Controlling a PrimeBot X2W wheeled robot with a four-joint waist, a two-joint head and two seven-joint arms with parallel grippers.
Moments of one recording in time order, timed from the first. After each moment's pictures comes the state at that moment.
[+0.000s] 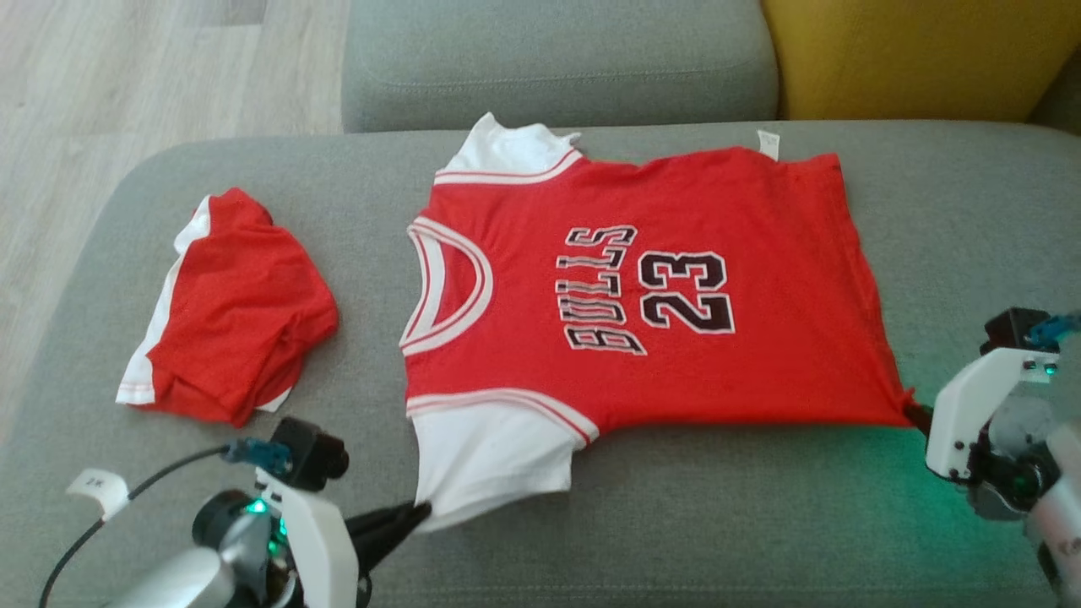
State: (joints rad) left arm -0.25 0.62 -0.88 0.10 -0.91 -0.13 0.25; right arm -0.48 -0.43 0.38 0.89 0.71 0.13 0.52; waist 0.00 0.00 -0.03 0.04
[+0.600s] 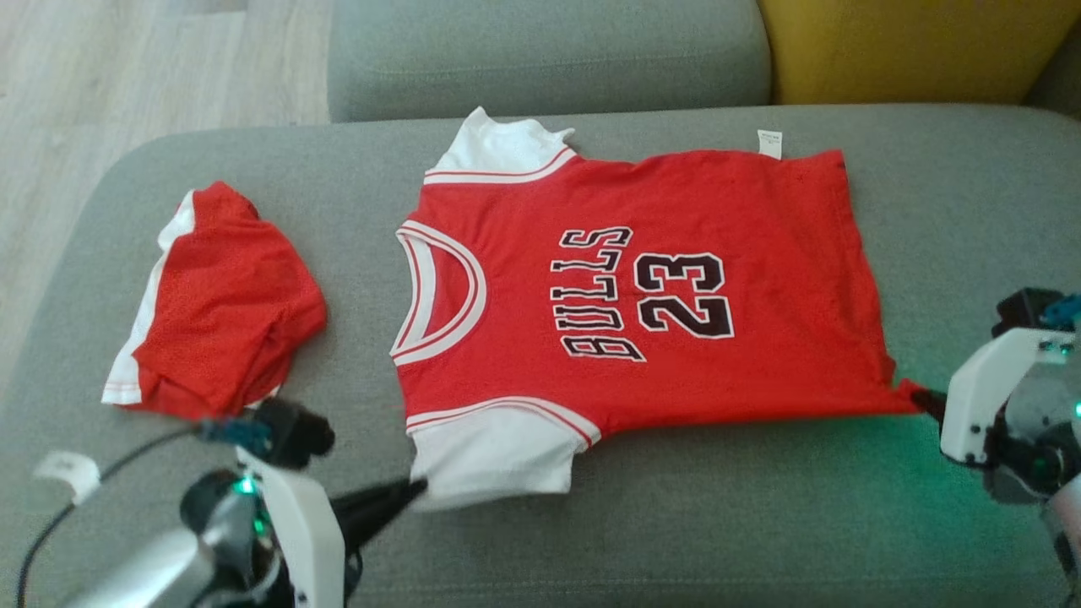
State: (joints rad) left arm -0.24 0.67 -0.85 -0.01 -0.97 -0.11 0.29; right arm -0.41 -0.45 0.27 0.70 0.67 0.13 0.68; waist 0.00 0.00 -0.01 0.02
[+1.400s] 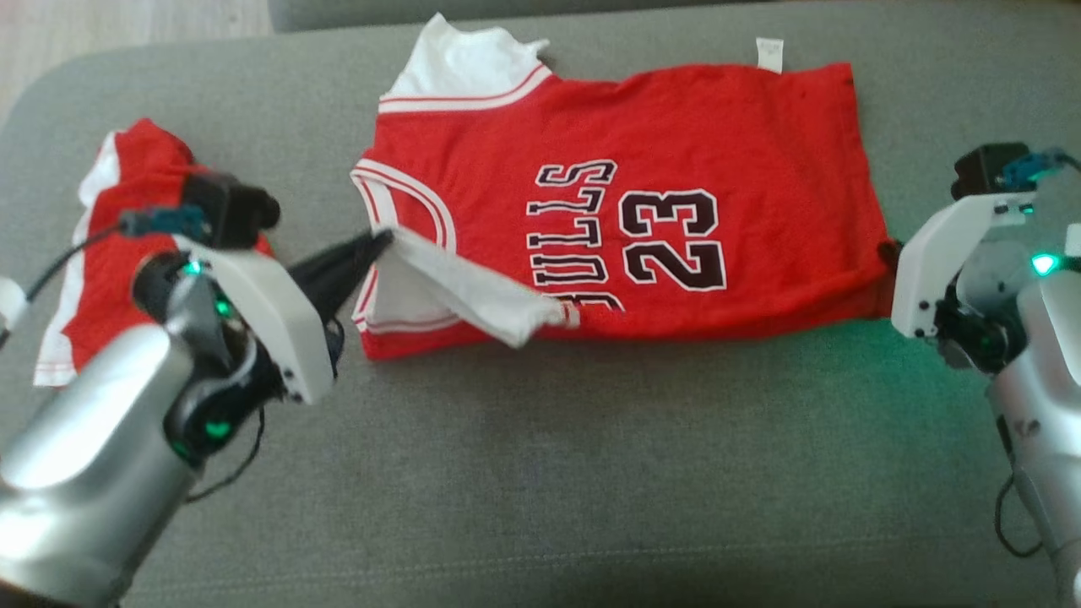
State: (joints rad) left arm -0.61 0.54 -0.76 0.22 -0.91 -0.12 0.19; right arm -0.67 -0.32 0.22 0.75 0.39 0.13 0.61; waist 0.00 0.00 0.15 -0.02
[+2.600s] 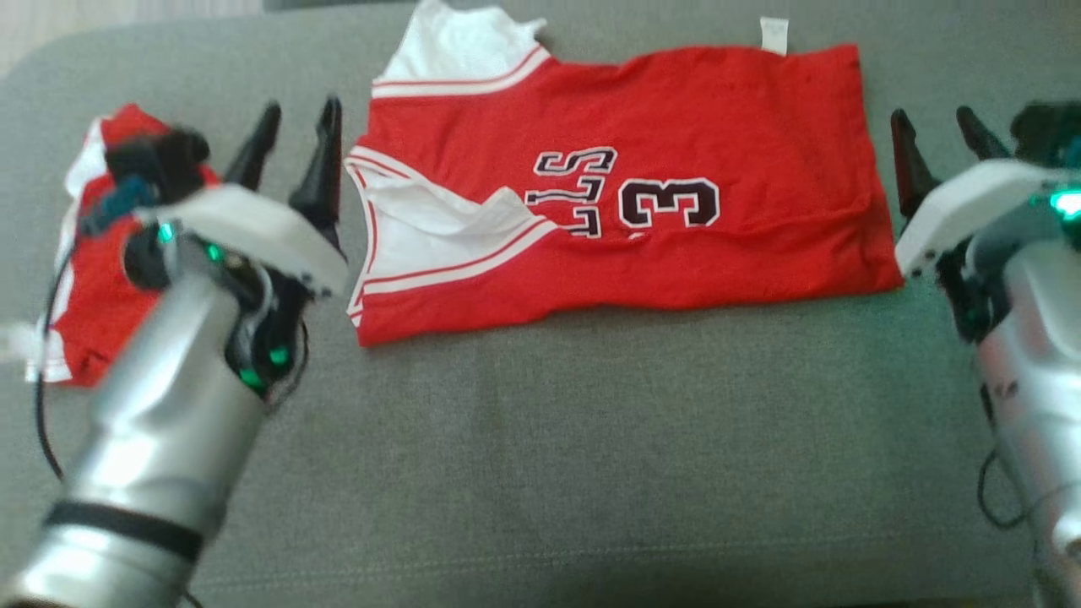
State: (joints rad) left arm -0.75 0.28 -0.62 0.64 -0.86 0.01 -0.24; right arm -0.82 -0.26 0.16 0.99 0.29 0.13 -0.04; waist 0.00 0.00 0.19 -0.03
